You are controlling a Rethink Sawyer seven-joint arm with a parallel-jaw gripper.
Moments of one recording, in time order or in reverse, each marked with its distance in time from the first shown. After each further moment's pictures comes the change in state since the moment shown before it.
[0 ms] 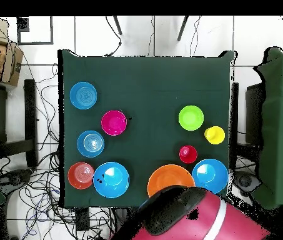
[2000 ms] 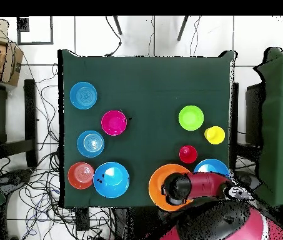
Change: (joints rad) arm -0.128 -0.039 0.243 -0.126 -0.009 0.569 0.000
